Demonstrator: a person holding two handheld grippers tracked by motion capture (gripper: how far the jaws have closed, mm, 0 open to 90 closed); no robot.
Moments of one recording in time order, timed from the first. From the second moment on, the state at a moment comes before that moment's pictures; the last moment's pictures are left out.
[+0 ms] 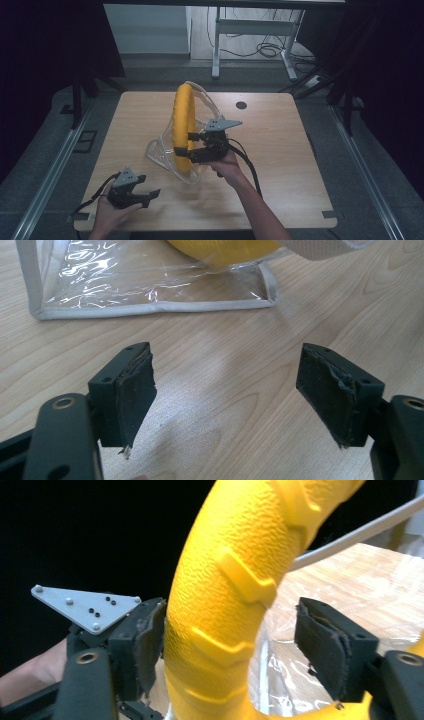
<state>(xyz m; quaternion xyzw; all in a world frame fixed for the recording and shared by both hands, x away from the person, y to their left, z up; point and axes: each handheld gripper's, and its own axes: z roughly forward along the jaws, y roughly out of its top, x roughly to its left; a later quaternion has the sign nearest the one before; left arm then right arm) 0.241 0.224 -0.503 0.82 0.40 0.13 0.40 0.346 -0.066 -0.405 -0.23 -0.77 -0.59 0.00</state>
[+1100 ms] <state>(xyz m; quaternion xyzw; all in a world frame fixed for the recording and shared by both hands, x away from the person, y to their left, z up) 0.240 0.224 -0.502 0.81 0.40 0.13 0.40 0.338 -0.162 -0.423 -0.28 -0.76 -0.58 -0.07</state>
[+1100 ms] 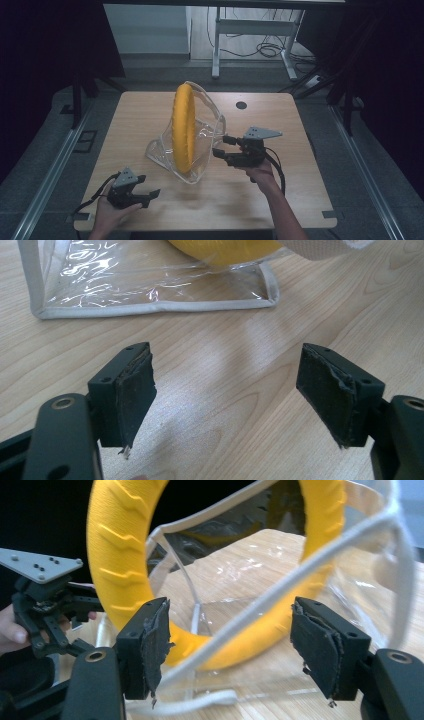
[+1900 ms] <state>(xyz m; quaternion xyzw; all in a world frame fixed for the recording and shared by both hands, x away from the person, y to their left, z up) 0.240 0.223 -0.503 0.81 0.40 0.13 0.40 0.317 -0.214 -0.474 -0.32 -0.77 -0.54 -0.10</state>
